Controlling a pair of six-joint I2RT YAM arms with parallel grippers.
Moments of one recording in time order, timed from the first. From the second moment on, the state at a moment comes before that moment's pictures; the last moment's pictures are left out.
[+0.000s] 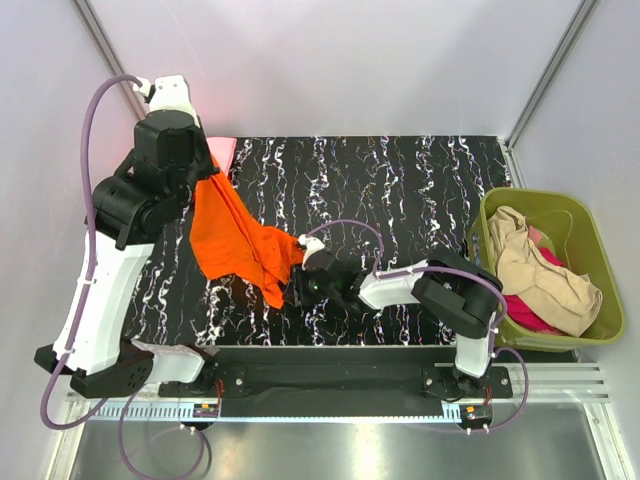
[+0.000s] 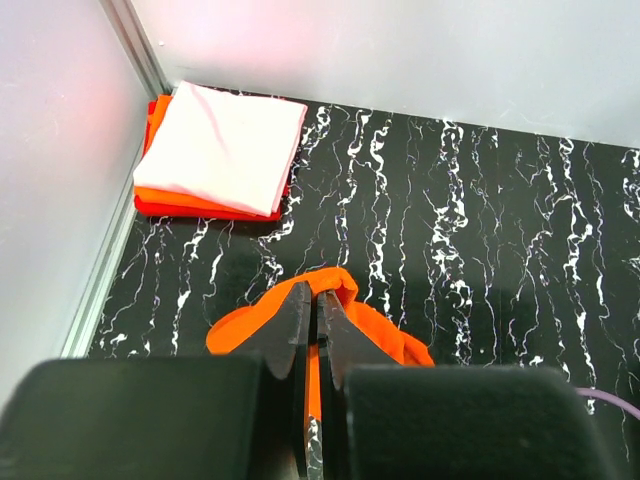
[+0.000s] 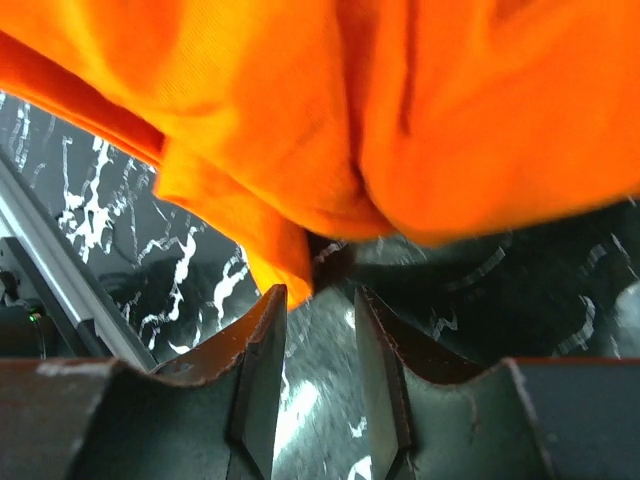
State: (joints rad) left arm -0.50 1.30 1.97 -1.05 -0.57 -0.29; right arm 1.03 1.87 0.90 0.38 -0.04 0.70
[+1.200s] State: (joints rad) left arm -0.46 1.16 1.97 -1.00 -0.55 -0.24; right arm 0.70 1.10 1.59 -0.76 0.48 0.29
